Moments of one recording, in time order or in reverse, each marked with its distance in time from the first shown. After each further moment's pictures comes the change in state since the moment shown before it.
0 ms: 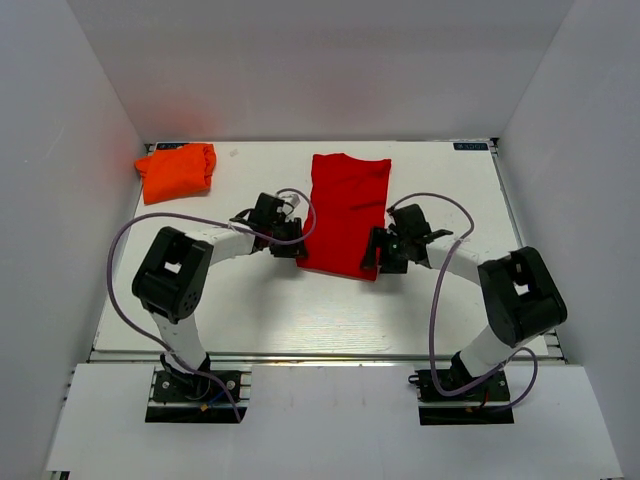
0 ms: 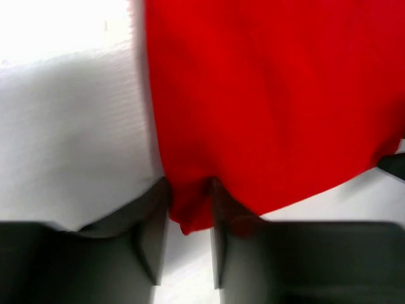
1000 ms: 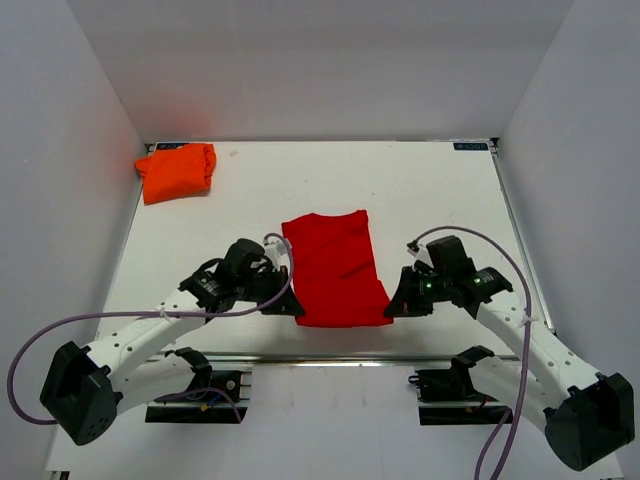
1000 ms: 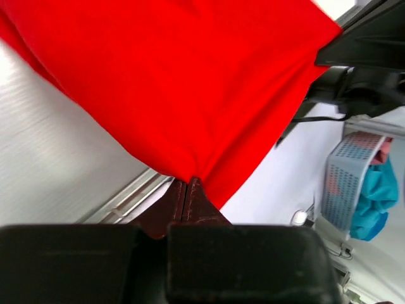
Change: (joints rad) left arm -0.216 -0.792 -0.411 -0.256 0.210 -0.289; right arm 0.026 -0.695 -0.212 -0.512 -0.260 0.060
